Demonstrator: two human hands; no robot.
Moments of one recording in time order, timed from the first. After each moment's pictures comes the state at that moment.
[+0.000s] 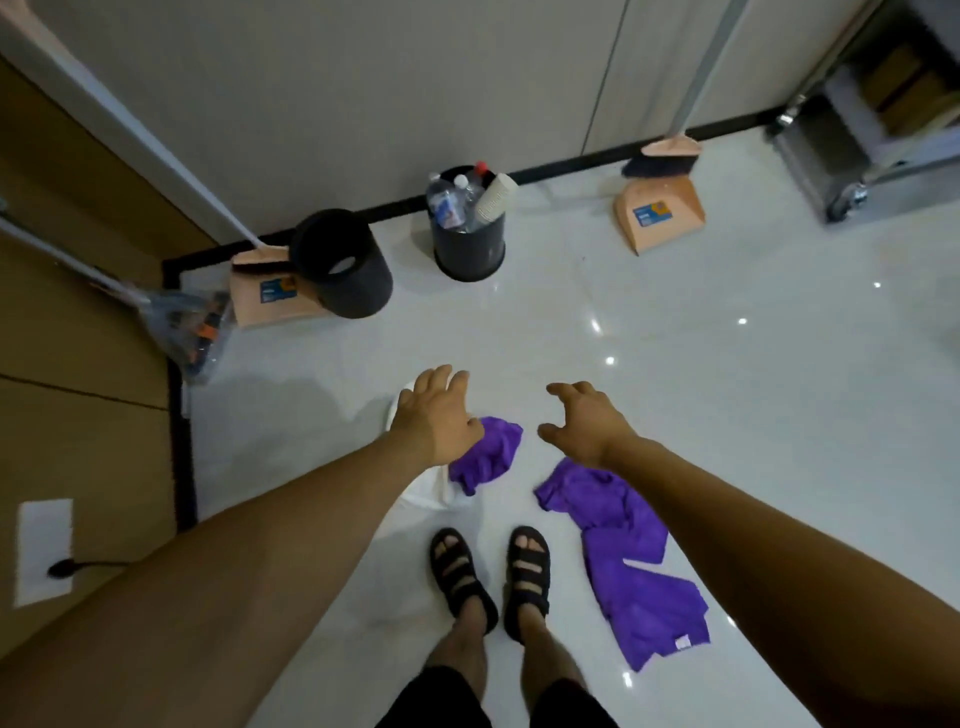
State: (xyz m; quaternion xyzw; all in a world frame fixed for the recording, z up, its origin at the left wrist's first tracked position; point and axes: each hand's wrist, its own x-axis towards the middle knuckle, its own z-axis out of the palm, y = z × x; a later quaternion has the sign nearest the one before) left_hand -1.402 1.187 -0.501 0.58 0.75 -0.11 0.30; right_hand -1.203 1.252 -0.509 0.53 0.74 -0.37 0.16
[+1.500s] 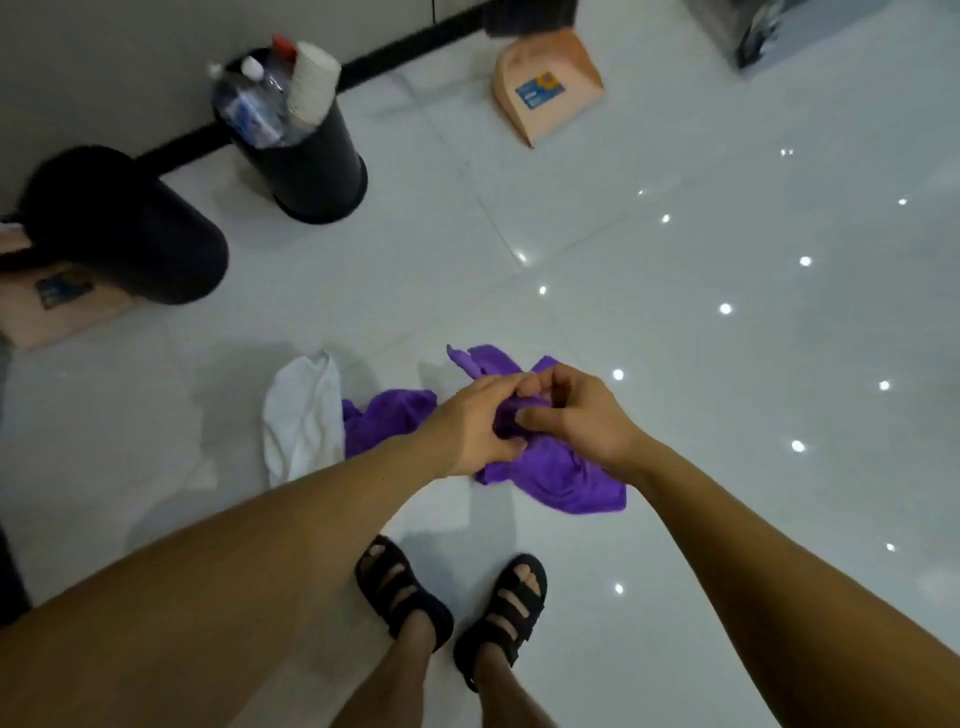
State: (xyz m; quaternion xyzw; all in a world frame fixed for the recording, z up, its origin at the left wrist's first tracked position) left_hand -1.236 1.240 -0.695 0.63 0.55 0.04 0.55; right_hand -1.068 1.255 -0.651 0.60 0.46 -0.64 -0.14
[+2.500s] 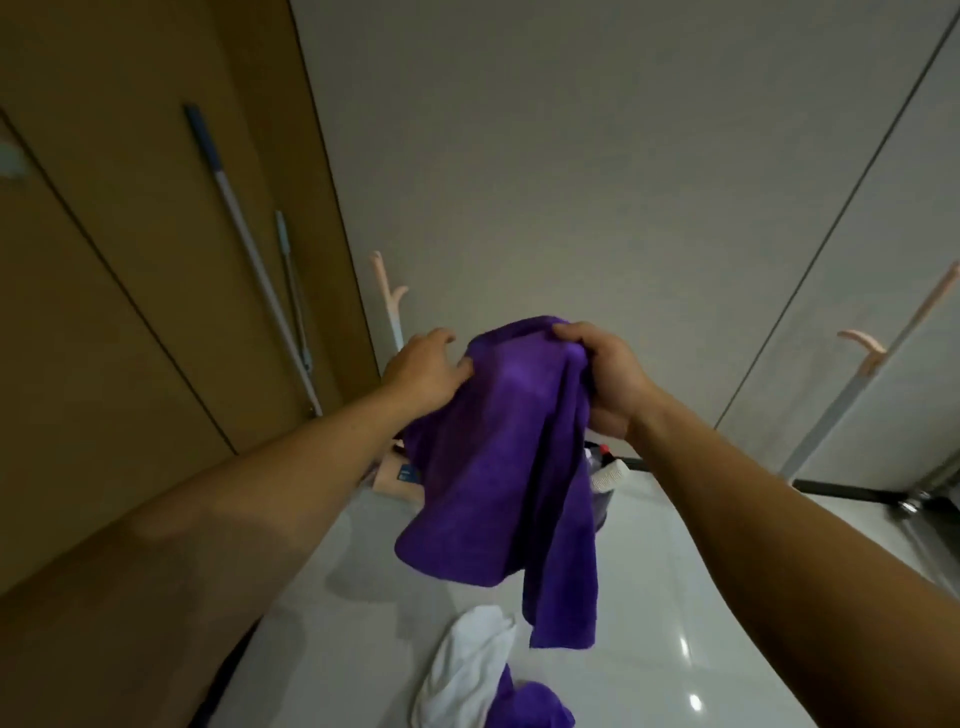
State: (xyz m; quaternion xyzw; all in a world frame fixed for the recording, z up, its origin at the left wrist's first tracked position) left_hand -1.579 1.200 -0.174 0.37 0.87 0.30 0.10; right_hand -1.397 1.310 -0.135 0.21 0.45 -0.86 -0.14
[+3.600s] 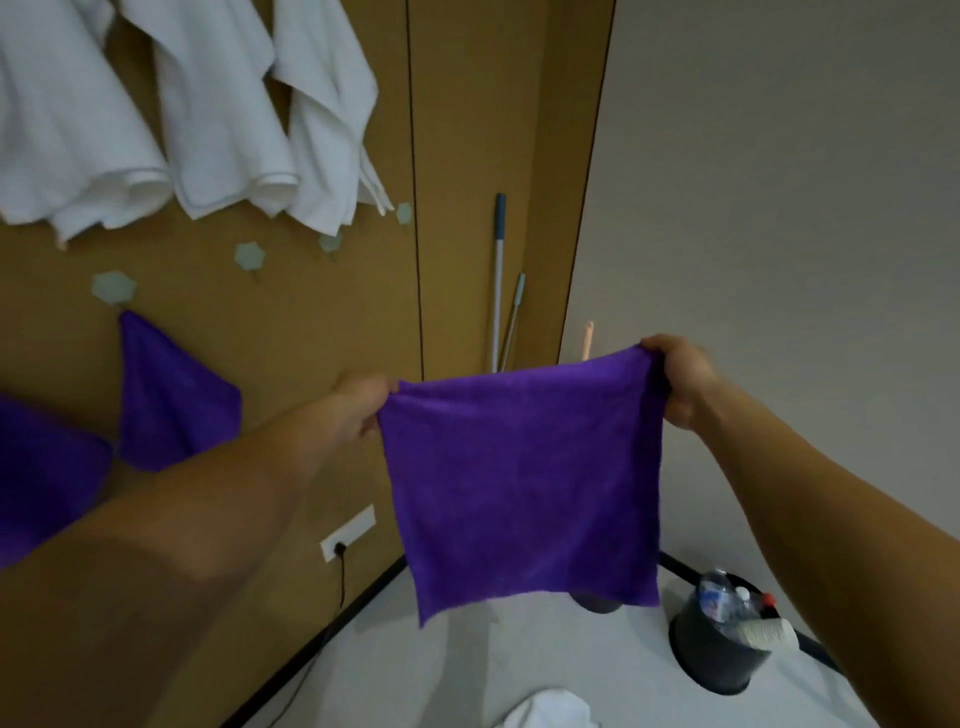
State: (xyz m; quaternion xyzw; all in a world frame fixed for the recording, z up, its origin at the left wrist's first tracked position) left_hand -1.579 0.894 -0.108 -0.09 0.81 0.57 0.11; right_hand -1.475 1.206 -0.057 0.26 0.61 -0.74 -0.12
